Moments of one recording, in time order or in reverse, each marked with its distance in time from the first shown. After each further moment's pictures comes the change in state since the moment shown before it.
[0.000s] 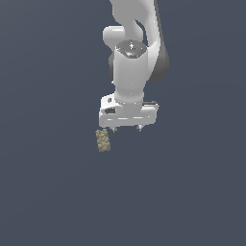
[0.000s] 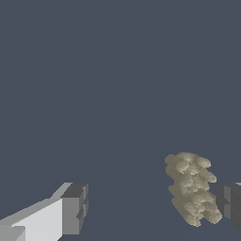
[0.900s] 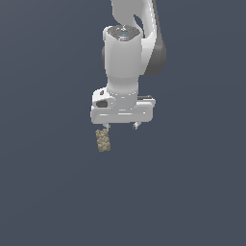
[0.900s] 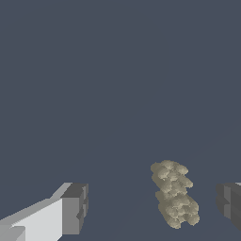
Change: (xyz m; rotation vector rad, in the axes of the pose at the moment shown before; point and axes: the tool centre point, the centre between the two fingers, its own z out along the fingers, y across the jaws) arm 0.015 0.022 -0.030 -0.012 0.062 0.018
